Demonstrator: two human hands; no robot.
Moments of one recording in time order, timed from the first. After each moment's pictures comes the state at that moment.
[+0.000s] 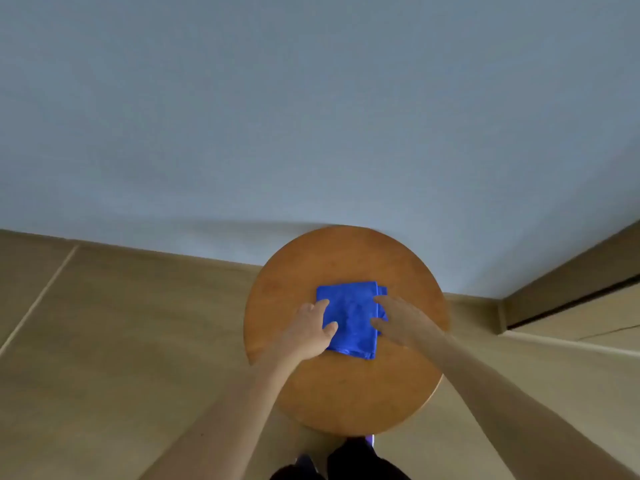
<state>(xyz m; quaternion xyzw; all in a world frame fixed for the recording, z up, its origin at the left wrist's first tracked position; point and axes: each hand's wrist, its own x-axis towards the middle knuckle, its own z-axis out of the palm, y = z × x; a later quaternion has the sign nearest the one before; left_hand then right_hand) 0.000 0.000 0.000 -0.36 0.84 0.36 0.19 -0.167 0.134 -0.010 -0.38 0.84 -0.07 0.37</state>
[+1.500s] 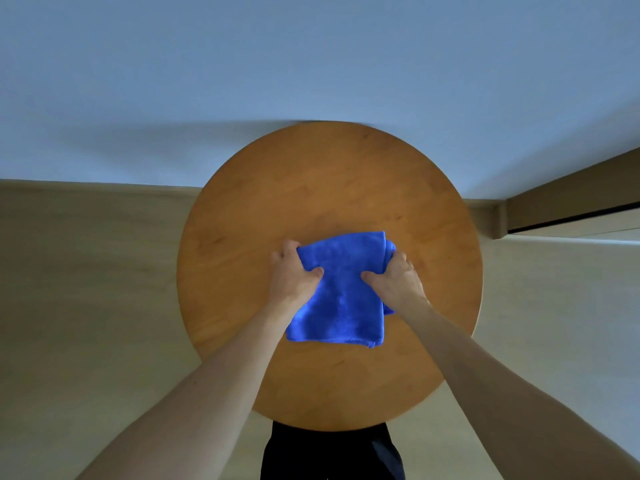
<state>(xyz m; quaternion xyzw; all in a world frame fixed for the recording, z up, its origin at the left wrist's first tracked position) -0.076 -0.069 -0.247 -0.50 0.71 0.47 0.14 -0.194 0.082 -0.234 0.00 0.88 -0.20 0.43</state>
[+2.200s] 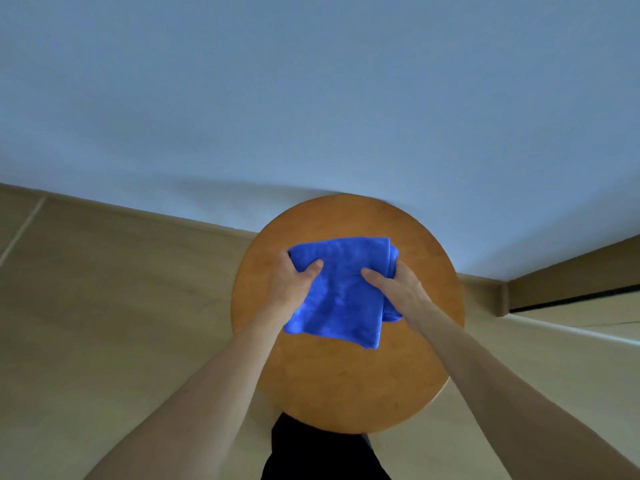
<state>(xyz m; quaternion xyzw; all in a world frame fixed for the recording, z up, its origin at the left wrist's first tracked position) -0.032 -0.076 -0.087 -0.54 0.65 0.53 -0.08 -0.185 0.074 -0.065 -0.13 0.78 -0.42 0.45</state>
